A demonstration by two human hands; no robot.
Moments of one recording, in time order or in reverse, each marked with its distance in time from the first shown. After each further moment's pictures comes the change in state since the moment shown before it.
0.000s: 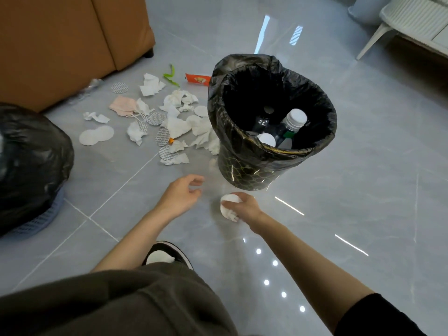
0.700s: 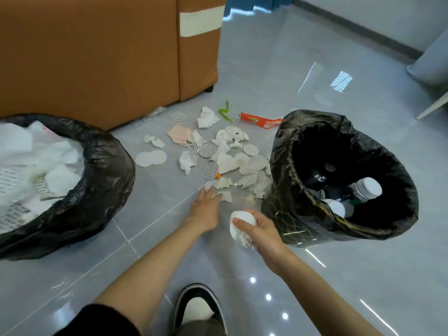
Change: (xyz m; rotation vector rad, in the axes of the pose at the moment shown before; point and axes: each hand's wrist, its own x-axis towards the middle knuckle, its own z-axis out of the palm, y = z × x) left_hand 0.090 -0.065 -0.045 0.564 0.029 -0.076; right_hand -0.013 -0.084 0.067 0.070 -0.227 -0.183
